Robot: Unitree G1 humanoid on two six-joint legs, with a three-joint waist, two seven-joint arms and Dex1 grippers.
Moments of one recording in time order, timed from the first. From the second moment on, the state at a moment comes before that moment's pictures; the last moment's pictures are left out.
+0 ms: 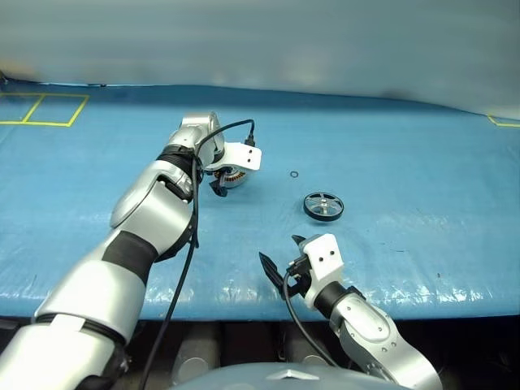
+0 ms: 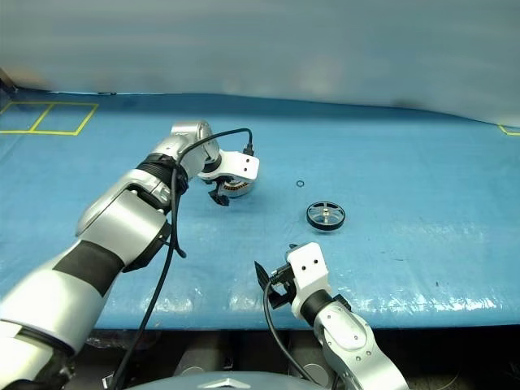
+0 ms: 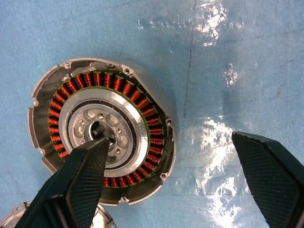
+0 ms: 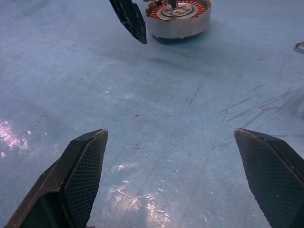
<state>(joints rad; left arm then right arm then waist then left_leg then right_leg) -1.38 0.20 -0.59 1.34 0.61 0.05 -1.20 0.33 -0.23 0.35 -0.80 0.16 0.68 0.15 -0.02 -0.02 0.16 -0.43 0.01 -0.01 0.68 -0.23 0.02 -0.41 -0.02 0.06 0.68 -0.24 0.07</state>
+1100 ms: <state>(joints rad) -1.34 0.19 -0.59 1.34 0.63 0.03 -1.11 0.32 -0.21 0.33 -0.81 0.16 0.68 0.11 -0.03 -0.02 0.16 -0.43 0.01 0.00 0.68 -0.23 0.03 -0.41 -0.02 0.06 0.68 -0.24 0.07</state>
